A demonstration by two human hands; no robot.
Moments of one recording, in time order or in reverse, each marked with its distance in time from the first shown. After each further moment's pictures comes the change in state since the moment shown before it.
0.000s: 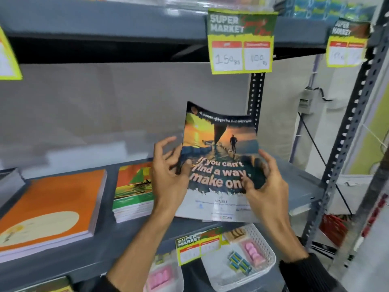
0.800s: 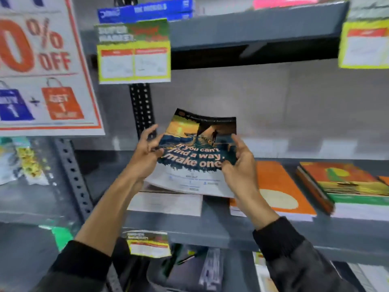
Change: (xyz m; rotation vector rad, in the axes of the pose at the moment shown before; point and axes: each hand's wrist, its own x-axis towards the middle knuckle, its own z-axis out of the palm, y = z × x) left_hand 0.023 0.104 -0.506 0.378 0.150 -0.248; right_hand -0.196 -0.279 0.350 0.546 -0.552 0.021
